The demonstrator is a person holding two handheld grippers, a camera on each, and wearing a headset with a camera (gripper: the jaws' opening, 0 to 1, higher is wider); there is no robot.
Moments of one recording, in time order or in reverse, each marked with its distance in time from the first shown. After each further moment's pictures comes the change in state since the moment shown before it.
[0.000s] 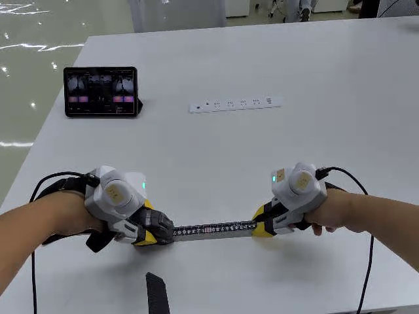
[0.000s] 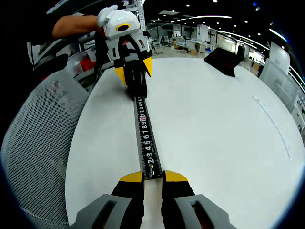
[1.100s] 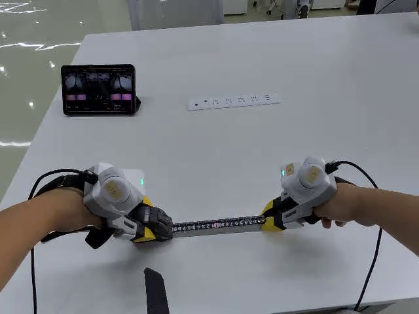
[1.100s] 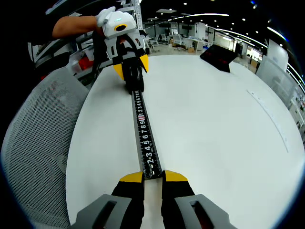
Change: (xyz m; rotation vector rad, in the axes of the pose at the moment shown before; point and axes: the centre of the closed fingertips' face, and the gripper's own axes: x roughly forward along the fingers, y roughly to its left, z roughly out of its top) left arm 0.001 0.001 -0.002 -0.002 0.001 0.005; right arm -0.012 -0.007 -0.019 0.018 0.017 -0.017
